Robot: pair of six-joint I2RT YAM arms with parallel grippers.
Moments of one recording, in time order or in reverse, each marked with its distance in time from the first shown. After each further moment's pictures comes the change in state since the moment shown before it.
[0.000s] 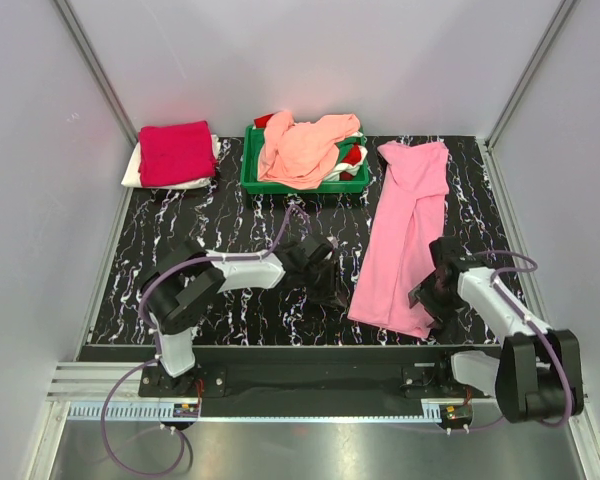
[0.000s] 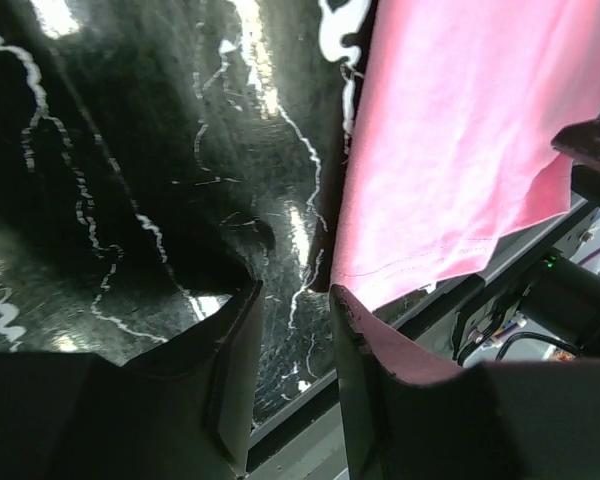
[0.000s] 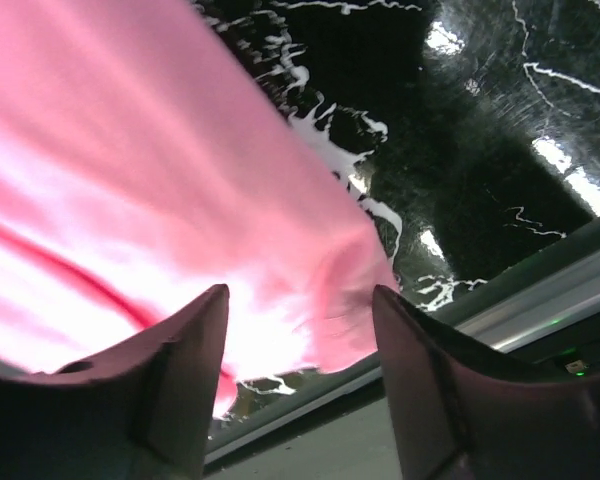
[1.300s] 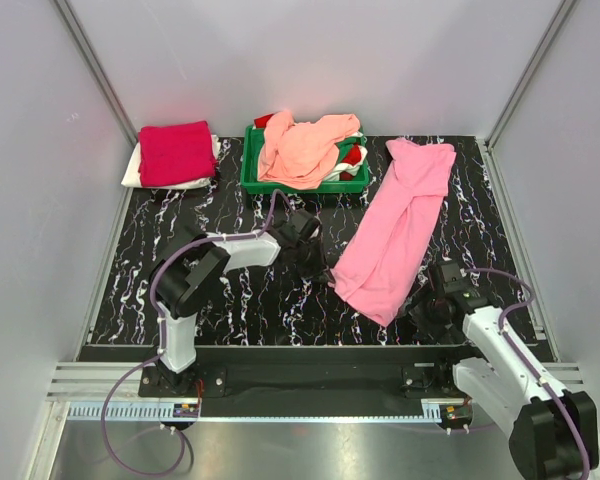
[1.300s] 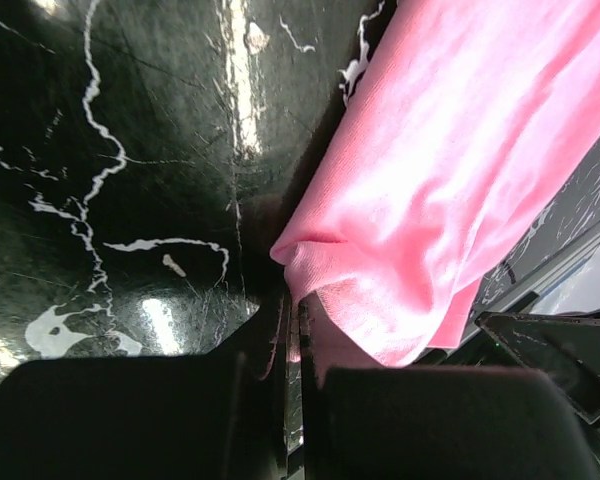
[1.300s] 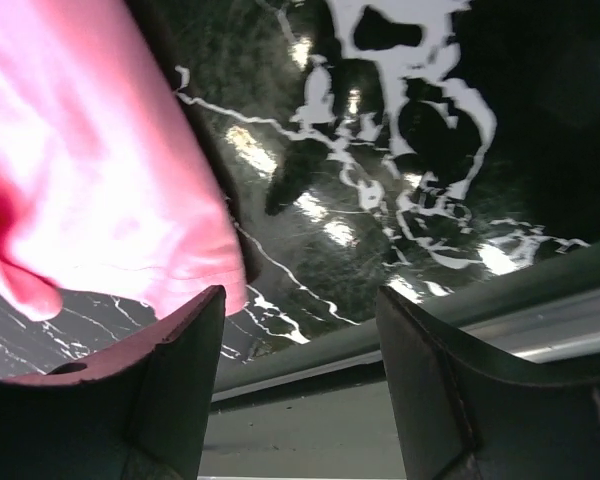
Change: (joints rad) left arm 0.164 0.101 0.113 -0.037 0.031 -0.028; right arm 0.097 -0.348 -0.173 0.029 -0.148 0.056
